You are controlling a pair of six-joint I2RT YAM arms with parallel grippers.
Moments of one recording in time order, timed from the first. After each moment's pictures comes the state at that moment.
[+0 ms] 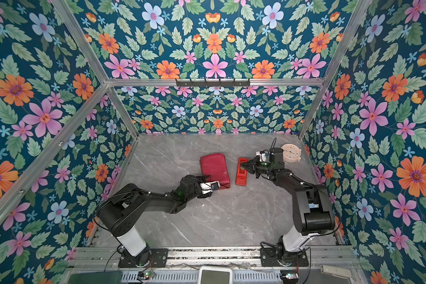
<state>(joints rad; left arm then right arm) -0.73 1.72 0.61 0.66 0.01 0.84 0.07 1.61 0.88 0.18 -0.96 1.19</state>
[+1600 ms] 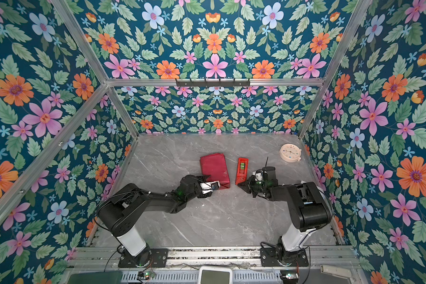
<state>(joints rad) -0.73 1.73 0.62 0.65 0.01 0.84 0.15 1.70 0.59 0.35 -0.84 1.17</state>
